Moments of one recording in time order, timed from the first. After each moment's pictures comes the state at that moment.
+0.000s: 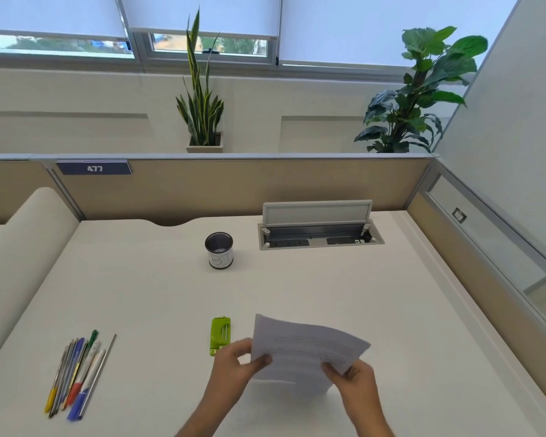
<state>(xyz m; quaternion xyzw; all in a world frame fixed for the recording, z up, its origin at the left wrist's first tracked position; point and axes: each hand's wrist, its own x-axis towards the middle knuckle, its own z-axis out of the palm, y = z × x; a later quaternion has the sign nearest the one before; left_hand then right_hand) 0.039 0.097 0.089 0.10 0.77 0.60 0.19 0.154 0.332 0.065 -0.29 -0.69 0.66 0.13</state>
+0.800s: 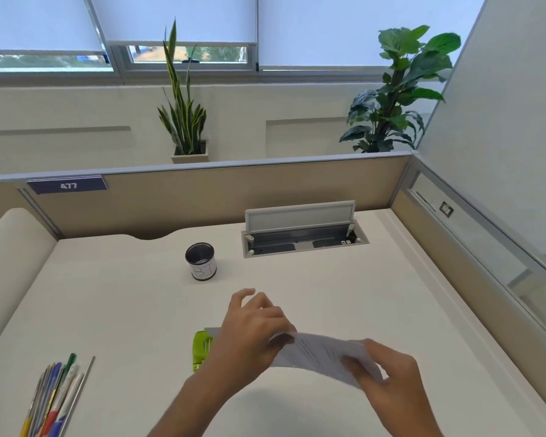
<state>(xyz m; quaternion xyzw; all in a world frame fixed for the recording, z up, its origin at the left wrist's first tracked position) 0.016 0.164 0.200 0.49 0.84 0.22 -0.09 0.183 0.379 0.182 -0.15 -0.82 0.50 0.21</state>
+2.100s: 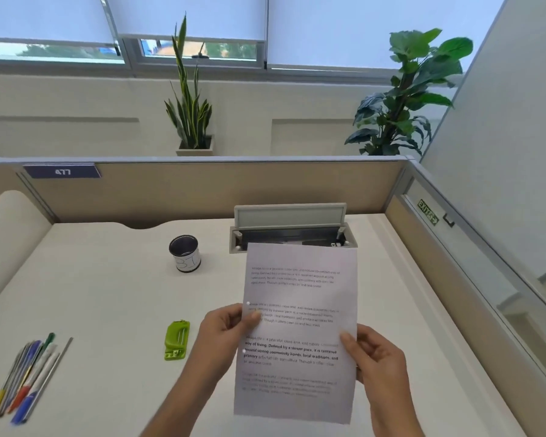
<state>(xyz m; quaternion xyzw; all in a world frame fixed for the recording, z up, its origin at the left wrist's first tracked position) 0.051 0.208 0.177 0.07 0.67 0.70 0.22 0.192 0.442 0.178 -0.27 -0.60 0.74 0.16</state>
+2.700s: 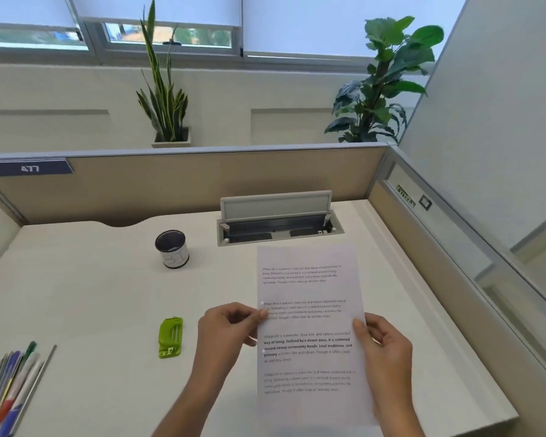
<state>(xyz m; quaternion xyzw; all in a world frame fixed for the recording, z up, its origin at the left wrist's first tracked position) 0.046 0.213 0.144 0.04 0.74 0.65 0.17 0.200 0.435 0.152 -0.35 -0.64 0.63 0.27</state>
